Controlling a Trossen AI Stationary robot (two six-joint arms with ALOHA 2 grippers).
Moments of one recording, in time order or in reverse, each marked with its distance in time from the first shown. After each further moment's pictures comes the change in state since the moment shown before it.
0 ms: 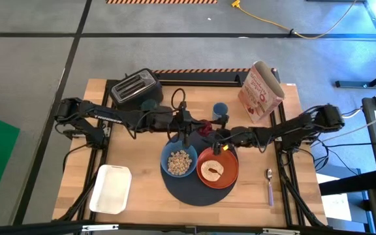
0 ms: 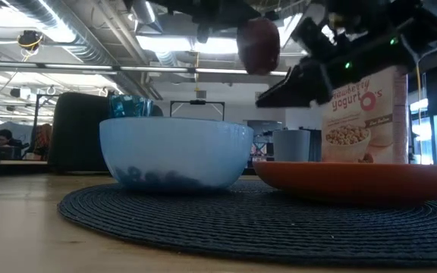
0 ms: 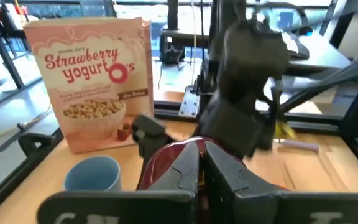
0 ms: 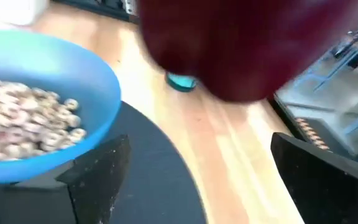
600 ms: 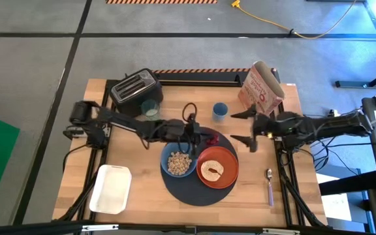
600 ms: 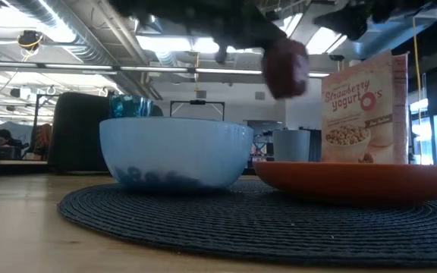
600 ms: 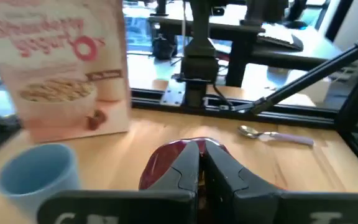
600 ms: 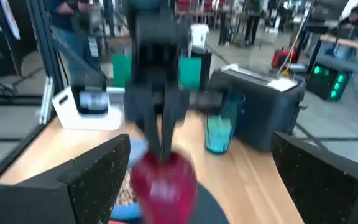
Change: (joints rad) left arm -0.062 0.199 0.019 0.171 -0.030 -0.049; right arm 0.000 -0.765 0.000 -0.514 -0.237 0.181
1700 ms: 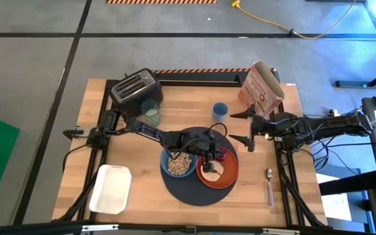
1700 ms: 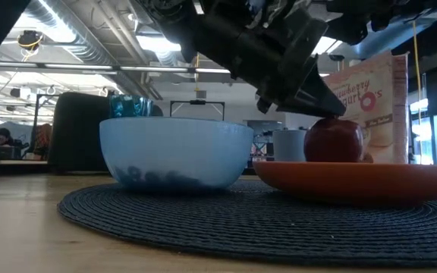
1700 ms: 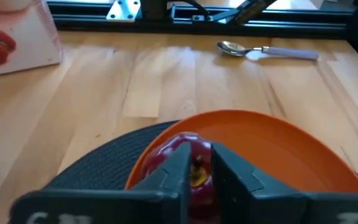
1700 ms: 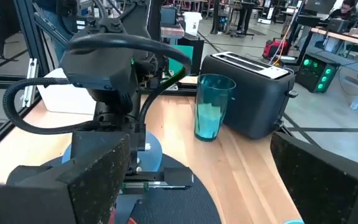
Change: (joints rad) left arm -0.037 0.364 0.314 -0.232 0.087 0.008; right arm -0.001 0.018 -0.002 -0.041 0.036 -0.027
